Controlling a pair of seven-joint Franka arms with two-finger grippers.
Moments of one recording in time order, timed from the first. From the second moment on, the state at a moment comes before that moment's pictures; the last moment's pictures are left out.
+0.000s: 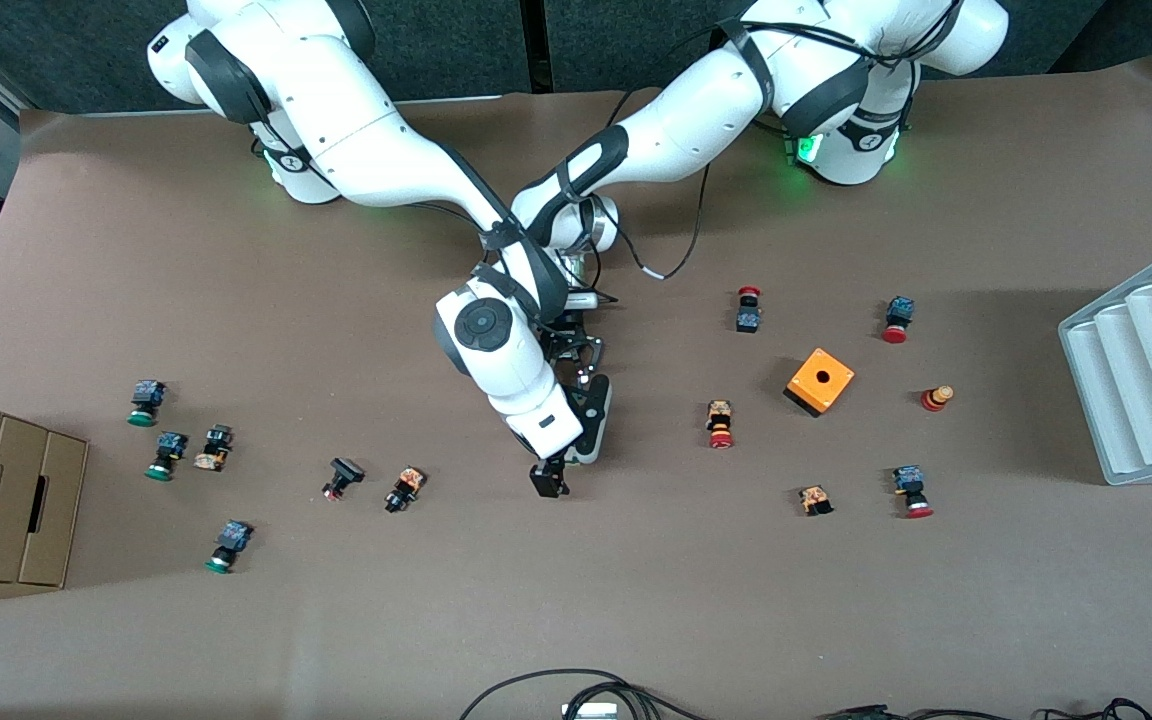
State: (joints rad) left arm -0.81 1.01 -0.38 -1.66 2.00 1.83 -2.55; right arm 0.74 0.80 -0.10 -1.48 0.16 2.64 -0.79
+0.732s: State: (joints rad) left arm -0.81 1.01 -0.38 -1.66 2.00 1.83 -2.55; right arm 0.72 0.66 -0.11 -1.47 0.16 2.46 -0.79
